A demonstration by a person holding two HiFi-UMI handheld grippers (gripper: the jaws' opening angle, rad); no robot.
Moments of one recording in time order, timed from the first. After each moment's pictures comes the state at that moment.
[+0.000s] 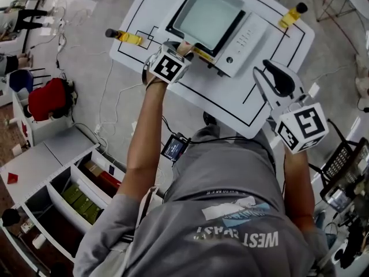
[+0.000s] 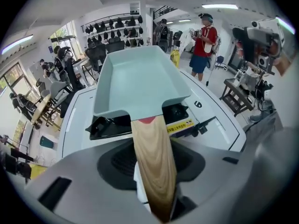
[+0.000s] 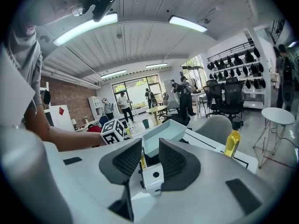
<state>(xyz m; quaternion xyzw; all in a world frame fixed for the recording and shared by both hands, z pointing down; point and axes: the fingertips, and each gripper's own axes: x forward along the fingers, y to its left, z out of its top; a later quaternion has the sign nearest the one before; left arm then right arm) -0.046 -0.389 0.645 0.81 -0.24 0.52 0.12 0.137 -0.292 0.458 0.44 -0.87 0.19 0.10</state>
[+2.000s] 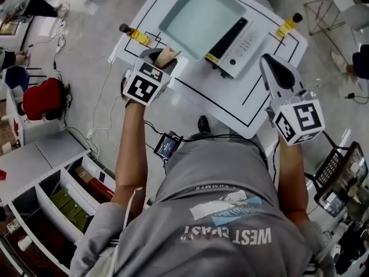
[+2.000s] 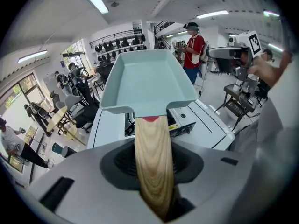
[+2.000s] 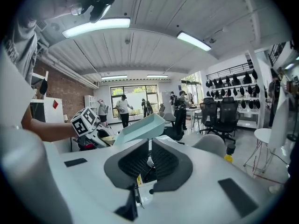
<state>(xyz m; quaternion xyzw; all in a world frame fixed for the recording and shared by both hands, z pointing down) -0.109 -0.347 0.514 0.84 -0.29 0.46 0.07 0.118 -0.291 0.401 0.49 -0.86 0.11 0.09</state>
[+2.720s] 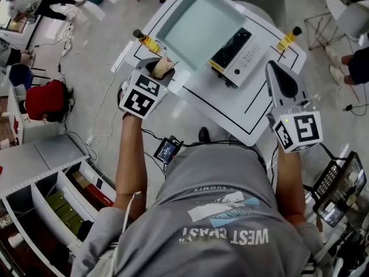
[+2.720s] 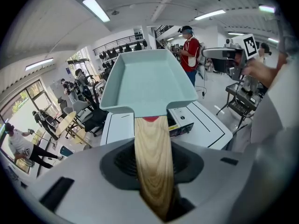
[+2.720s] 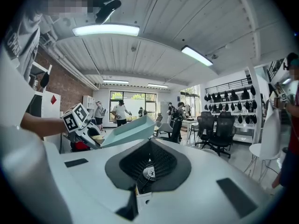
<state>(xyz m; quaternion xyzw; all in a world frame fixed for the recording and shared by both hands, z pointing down) -0.139 -0.324 0.461 0.83 -0.31 0.45 0.04 0.108 -0.279 0.354 0.51 -0.86 0.04 0.07</state>
